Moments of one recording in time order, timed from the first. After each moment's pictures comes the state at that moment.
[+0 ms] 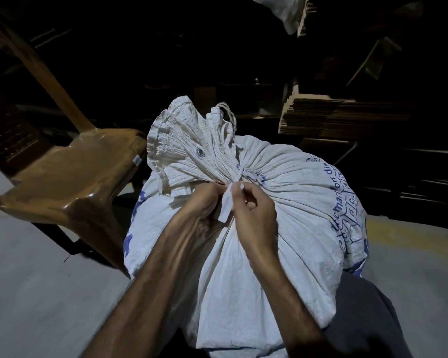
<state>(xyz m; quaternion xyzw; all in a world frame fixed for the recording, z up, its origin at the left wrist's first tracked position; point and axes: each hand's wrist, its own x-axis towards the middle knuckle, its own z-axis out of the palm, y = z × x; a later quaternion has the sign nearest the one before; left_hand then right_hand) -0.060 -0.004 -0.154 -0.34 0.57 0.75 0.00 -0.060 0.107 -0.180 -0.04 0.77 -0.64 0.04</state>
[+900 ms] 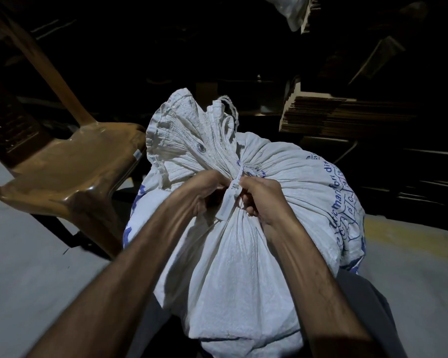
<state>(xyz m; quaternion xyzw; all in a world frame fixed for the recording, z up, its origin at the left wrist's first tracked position) -0.085 -0.031 -0.156 -0.35 0.64 0.67 0.11 -0.107 0.119 -0.170 -0.02 0.69 -0.69 0.23</state>
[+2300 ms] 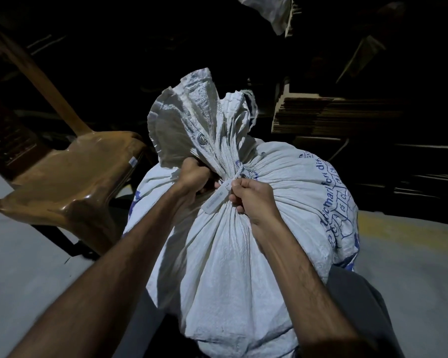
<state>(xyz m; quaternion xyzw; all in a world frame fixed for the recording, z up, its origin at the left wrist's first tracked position) -0.105 -0.034 -0.152 -0.31 0.77 0.55 -0.09 -0.110 0.118 -0.187 -0.02 0.66 -0.72 0.21</state>
